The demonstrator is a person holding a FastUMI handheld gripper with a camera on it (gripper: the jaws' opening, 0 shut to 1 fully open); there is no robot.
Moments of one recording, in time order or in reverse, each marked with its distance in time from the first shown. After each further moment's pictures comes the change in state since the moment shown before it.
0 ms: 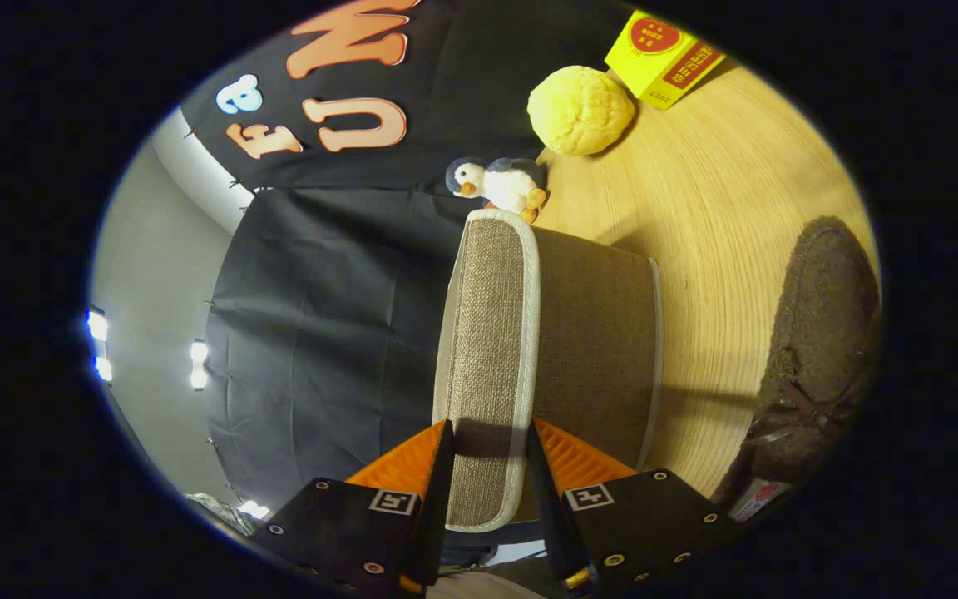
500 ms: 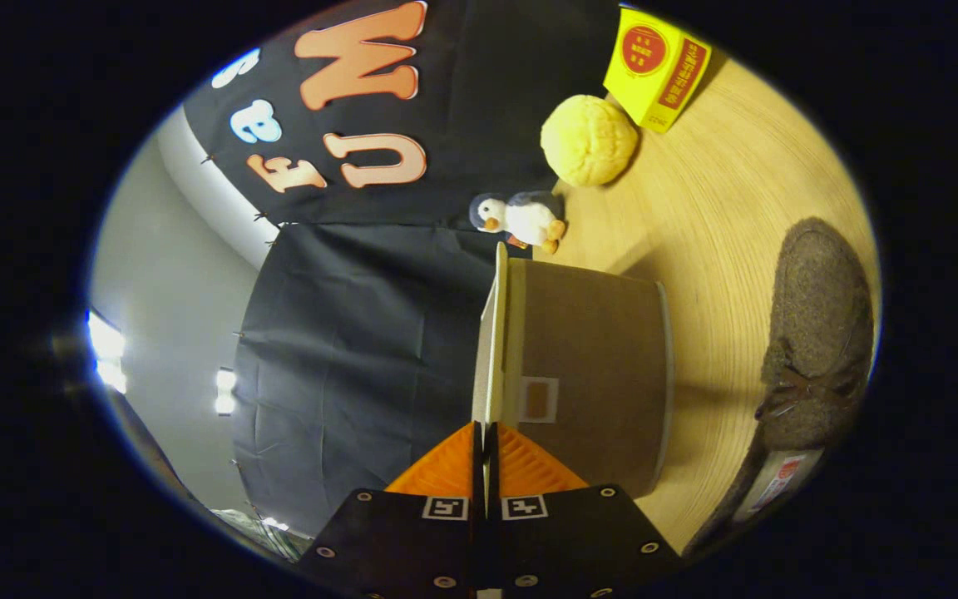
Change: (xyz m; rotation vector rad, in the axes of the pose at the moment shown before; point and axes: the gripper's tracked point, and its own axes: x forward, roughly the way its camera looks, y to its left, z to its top) arm -0.016 0.040 0.014 -0.023 -0.132 0.070
